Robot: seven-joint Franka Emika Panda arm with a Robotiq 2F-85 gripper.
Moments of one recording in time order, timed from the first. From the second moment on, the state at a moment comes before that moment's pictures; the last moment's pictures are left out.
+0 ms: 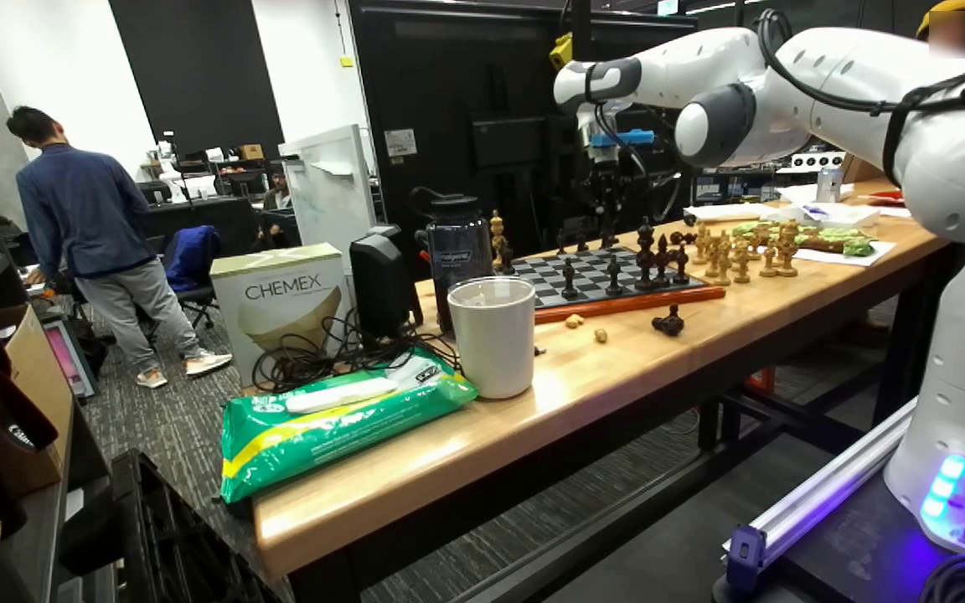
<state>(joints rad) -0.26 1.12 -0.02 -0.37 0.04 1.22 -0.03</state>
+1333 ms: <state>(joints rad) -0.26 1.09 -0.02 -0.37 0.04 1.09 0.08</state>
